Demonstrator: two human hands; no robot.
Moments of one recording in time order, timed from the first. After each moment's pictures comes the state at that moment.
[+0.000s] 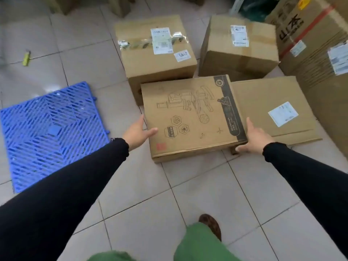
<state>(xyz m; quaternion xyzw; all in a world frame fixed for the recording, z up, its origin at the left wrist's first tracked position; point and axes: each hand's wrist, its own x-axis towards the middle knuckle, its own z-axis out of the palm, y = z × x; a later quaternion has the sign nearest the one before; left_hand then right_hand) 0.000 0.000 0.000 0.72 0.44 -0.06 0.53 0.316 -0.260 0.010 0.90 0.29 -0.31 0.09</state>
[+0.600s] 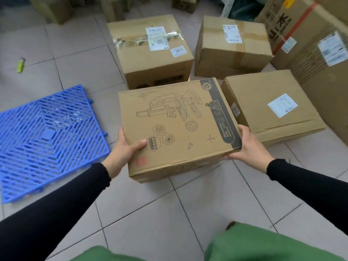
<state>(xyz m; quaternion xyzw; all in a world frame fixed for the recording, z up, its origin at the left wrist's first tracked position) -0.073 -0.033 -0.044 0.55 0.45 0.14 0.69 0.236 -0.298 -0.003 0.88 0.37 -0.27 -0.16</state>
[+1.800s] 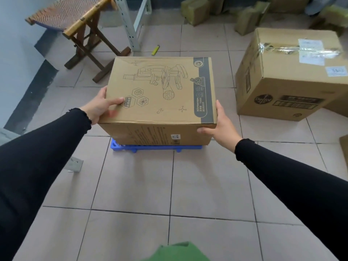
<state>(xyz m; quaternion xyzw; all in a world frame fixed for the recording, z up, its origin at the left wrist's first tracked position) -0.416 0.186 -0.030 0.50 0.65 0.24 0.52 -0.038 0.024 -0.063 0.68 0.51 -0.42 -0.32</state>
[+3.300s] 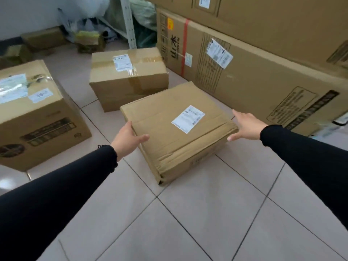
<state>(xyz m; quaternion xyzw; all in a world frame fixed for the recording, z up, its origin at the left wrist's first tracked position) 0.323 -0.167 -0.039 0.81 0.34 -0.02 0.48 0.569 -0.483 -0.020 0.94 0.23 -0.25 -0.03</state>
